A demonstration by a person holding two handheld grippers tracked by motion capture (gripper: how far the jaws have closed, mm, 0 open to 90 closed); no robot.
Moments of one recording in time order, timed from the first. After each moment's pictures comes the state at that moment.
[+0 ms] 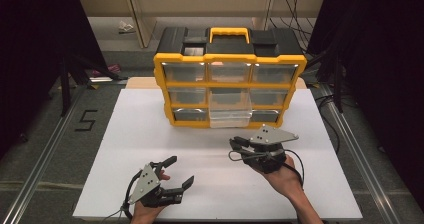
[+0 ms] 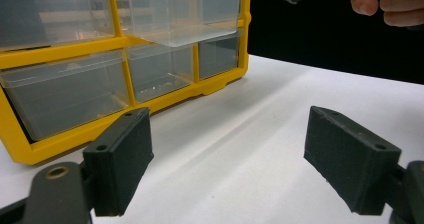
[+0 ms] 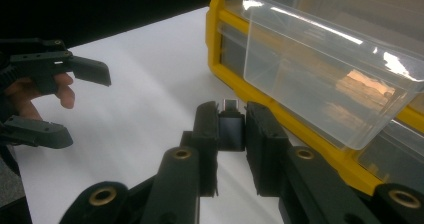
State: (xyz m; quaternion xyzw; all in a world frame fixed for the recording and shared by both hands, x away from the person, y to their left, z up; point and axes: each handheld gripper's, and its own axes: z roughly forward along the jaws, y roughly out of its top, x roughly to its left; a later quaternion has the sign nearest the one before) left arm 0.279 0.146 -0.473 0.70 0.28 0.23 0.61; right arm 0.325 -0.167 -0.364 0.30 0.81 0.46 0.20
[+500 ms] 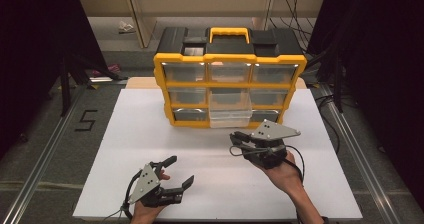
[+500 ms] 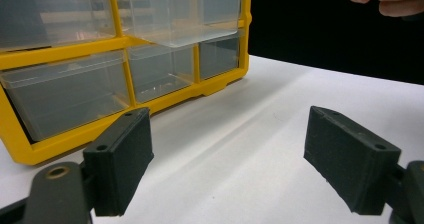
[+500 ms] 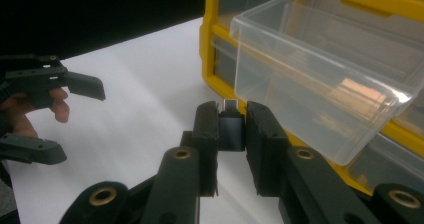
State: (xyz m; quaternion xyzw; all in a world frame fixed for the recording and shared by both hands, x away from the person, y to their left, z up) left arm 0.279 0.146 -0.473 0.70 0.28 0.23 0.61; right arm 0.330 -0.167 -0.355 0.30 0.80 0.47 0.21
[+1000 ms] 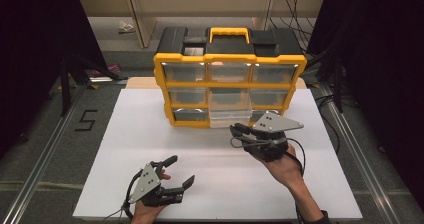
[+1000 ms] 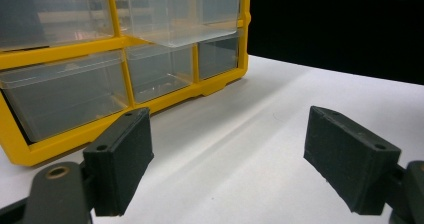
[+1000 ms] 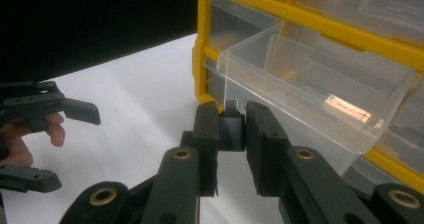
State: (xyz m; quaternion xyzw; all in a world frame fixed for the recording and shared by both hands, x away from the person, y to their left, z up) left arm 0.280 0.145 -0.473 0.70 0.28 0.22 0.61; right arm 0.337 -0.166 -0.337 0.30 0.79 0.49 0.22
